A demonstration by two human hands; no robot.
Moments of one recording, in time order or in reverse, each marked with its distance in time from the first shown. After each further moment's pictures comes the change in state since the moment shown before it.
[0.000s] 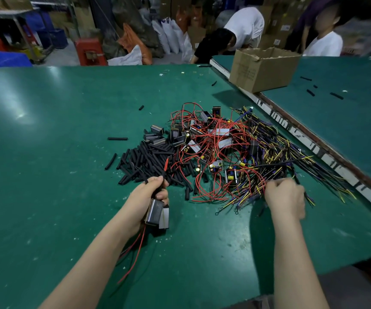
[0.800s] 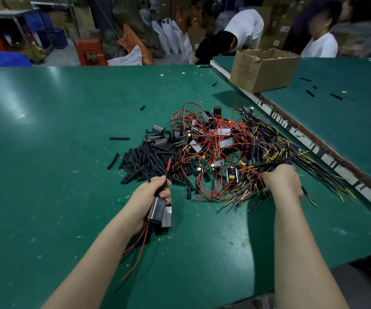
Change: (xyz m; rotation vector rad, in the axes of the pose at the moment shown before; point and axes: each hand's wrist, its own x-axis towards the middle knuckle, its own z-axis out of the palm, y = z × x) left_hand -0.003 0.003 0.003 -0.025 0.010 -0.050; right_hand 0.024 -0.036 -0.007 -0.043 -0.064 0.097
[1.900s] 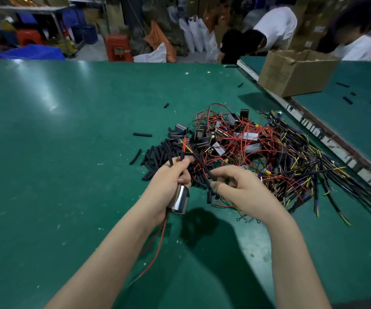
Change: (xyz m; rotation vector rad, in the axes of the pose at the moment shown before) left_hand -0.010 0.030 0.018 0.127 0.100 0.247; right_hand -0.111 -0.027 0.018 0.300 -0.667 -1.076
